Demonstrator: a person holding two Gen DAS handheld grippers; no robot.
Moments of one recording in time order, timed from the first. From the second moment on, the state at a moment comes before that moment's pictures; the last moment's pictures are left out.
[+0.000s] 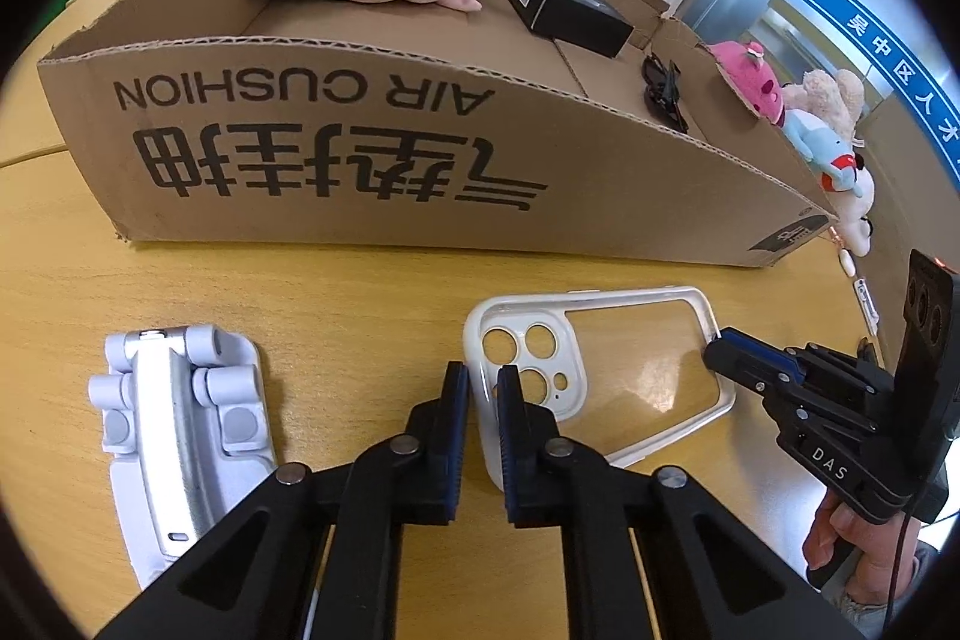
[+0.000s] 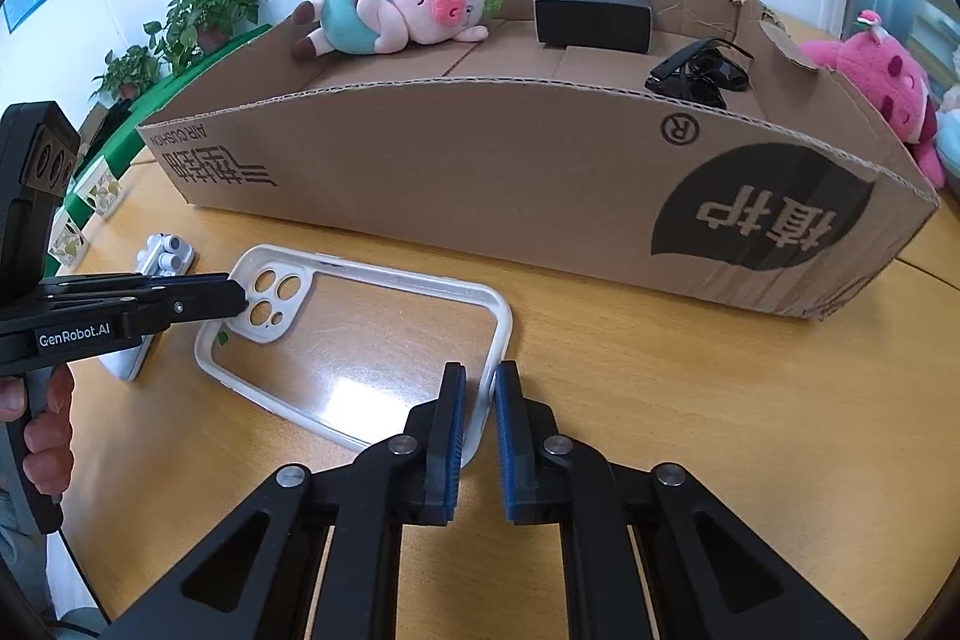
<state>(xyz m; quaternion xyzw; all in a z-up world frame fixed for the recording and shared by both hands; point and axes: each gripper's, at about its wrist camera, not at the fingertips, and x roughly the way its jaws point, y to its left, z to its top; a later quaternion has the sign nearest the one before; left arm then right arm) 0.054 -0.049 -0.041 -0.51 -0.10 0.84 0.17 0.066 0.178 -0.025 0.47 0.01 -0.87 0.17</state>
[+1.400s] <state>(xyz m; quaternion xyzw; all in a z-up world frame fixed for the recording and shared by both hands) -0.052 -0.094 0.179 -0.30 -0.05 0.94 0.13 -0.052 0.131 0.197 0.28 0.01 -0.93 0.22</state>
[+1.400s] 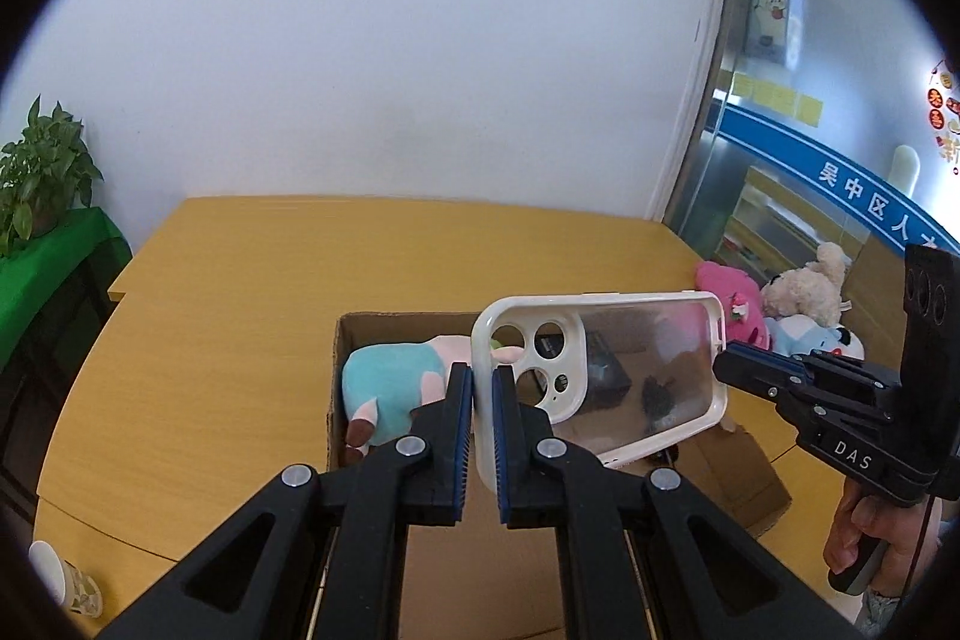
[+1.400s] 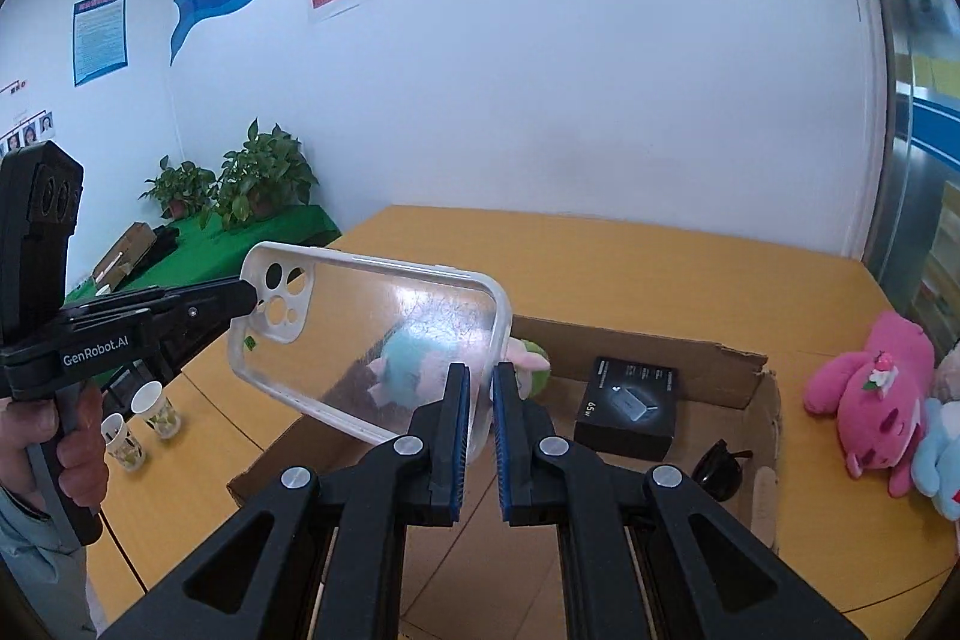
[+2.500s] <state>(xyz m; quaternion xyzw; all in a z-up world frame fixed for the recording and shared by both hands) -0.168 -0.083 -0.003 -0.59 0.12 0.80 0.01 -0.192 0.051 -0.017 0.61 0.04 -0.75 0.26</state>
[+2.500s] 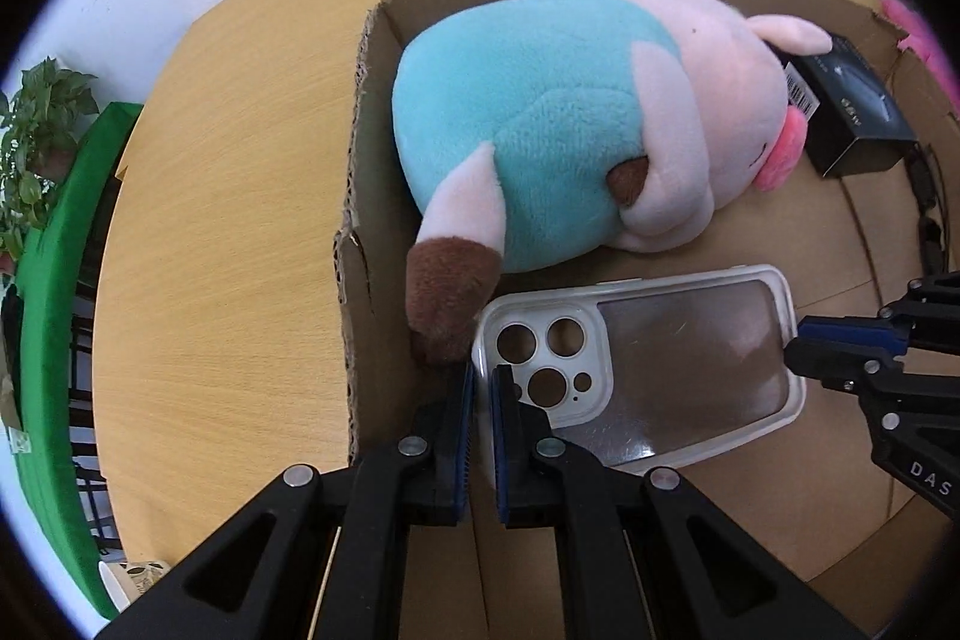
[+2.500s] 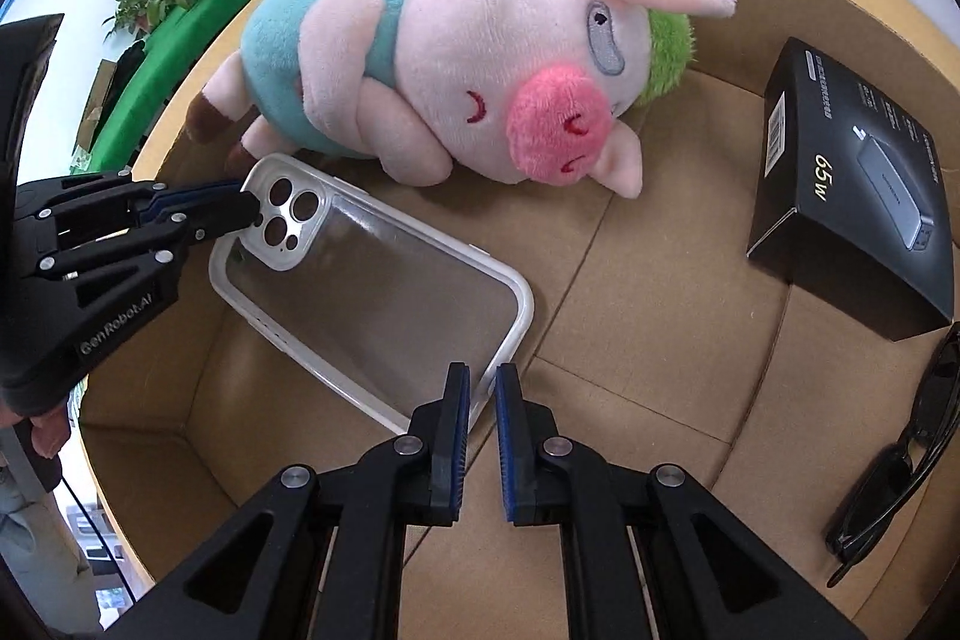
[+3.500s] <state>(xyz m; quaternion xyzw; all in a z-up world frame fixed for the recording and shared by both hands) 0.031 -0.042 0.143 -0.24 0.01 0.97 0.09 0.007 0.158 0.105 0.33 0.00 -0.94 0.09</state>
